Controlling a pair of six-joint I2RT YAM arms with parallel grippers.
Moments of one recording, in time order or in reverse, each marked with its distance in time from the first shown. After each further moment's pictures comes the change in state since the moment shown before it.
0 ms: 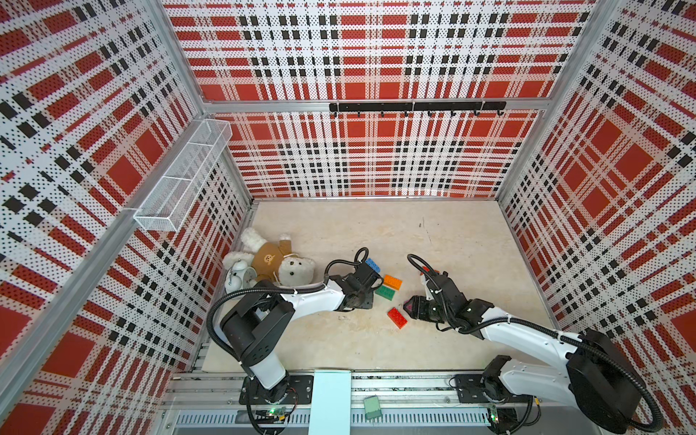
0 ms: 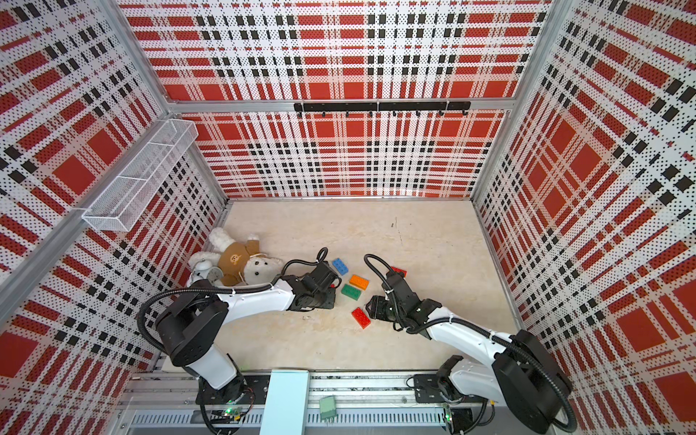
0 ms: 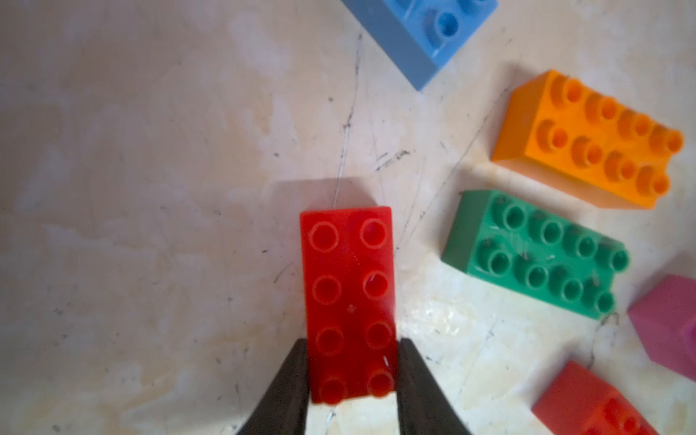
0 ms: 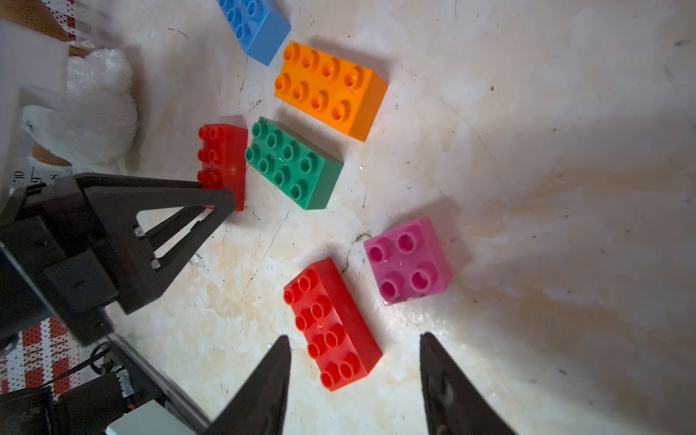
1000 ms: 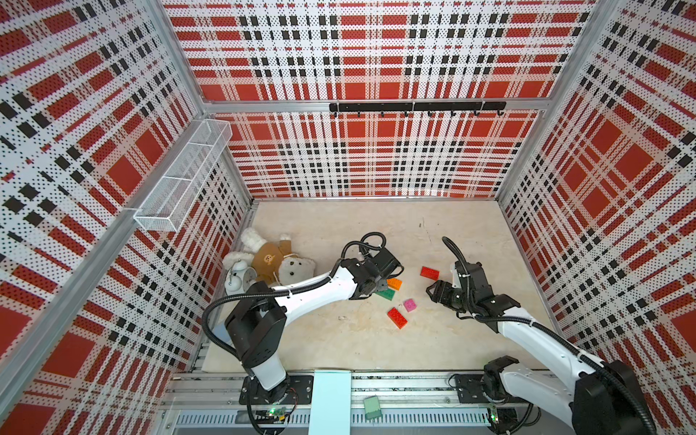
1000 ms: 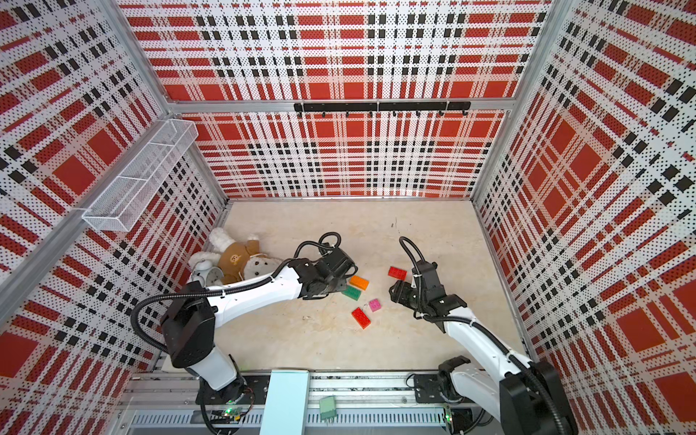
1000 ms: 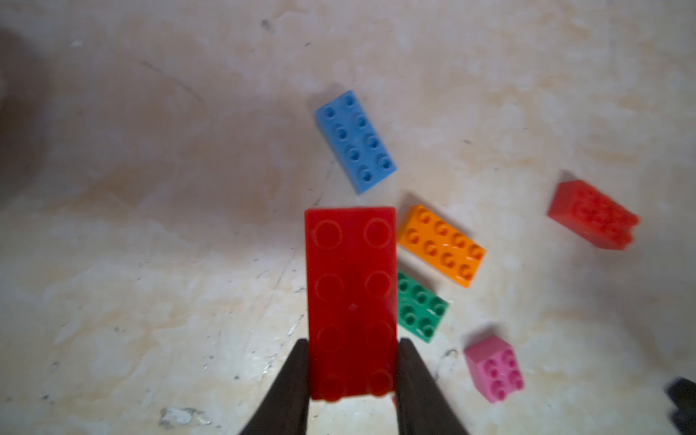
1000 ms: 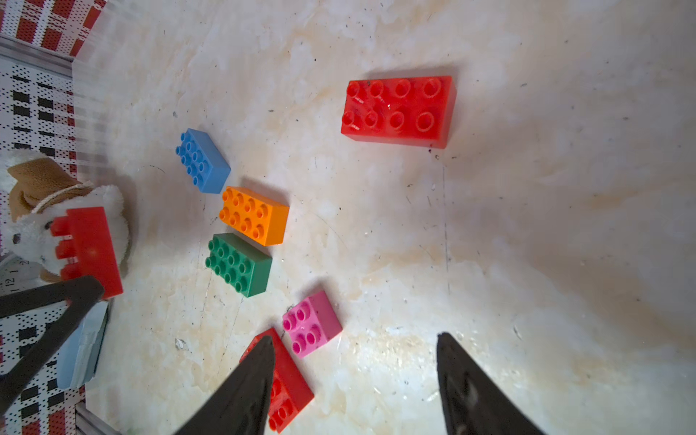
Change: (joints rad) left arm -0.085 0.010 0.316 -0.335 -0.190 -0.341; right arm -0.311 -0.137 0.009 -0.129 -0.024 -0.103
